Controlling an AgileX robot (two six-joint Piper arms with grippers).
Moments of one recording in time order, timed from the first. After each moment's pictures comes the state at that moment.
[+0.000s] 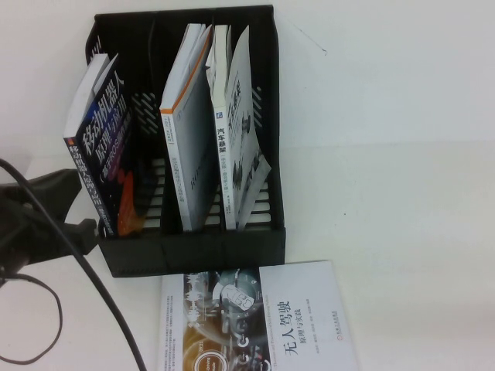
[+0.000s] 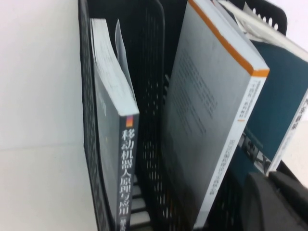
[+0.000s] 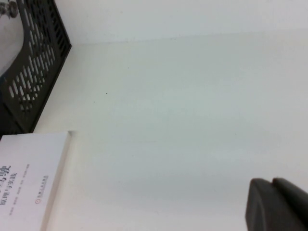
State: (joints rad) right arm 0.58 0.20 -0.34 -0.55 0.78 0.73; left arm -0.32 0.88 -0.58 -0.09 -0.01 -0.14
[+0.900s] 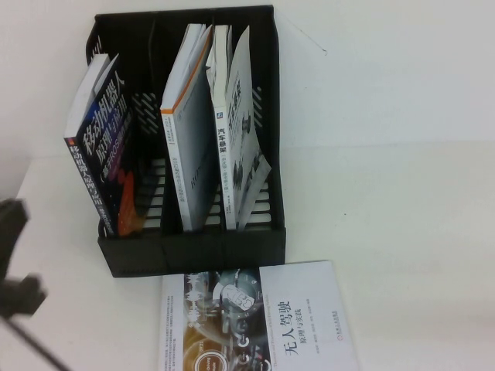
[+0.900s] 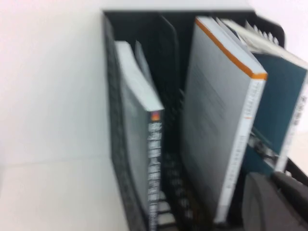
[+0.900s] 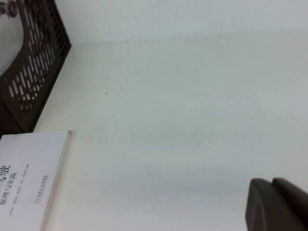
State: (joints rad) right arm 0.58 0.20 -0.34 -0.55 0.78 0.73; left arm -0.25 0.63 -0.45 -0.05 0.04 -0.11
